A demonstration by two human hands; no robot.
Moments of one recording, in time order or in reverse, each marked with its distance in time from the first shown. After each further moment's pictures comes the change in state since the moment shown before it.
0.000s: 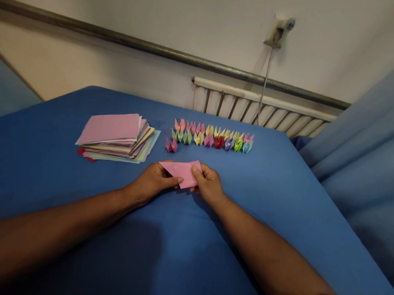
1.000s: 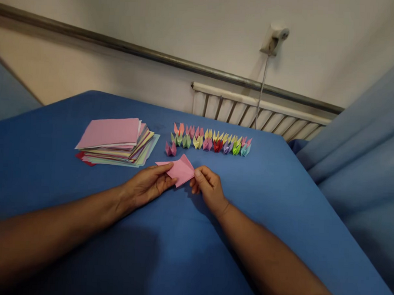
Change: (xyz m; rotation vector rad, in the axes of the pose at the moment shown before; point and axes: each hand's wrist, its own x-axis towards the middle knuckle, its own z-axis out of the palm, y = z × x) left_hand 0.010 0.004 -0.008 -0.734 0.137 -0.339; right_hand -0.003 0.000 -0.008 0.051 -0.042 -0.122
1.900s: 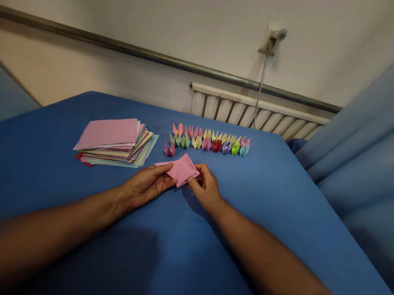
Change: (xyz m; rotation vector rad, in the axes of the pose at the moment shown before) left_hand -0.004 0.001 0.001 0.085 -0.045 0.029; right_hand 0.000 0.000 0.007 -0.125 0.041 -0.058
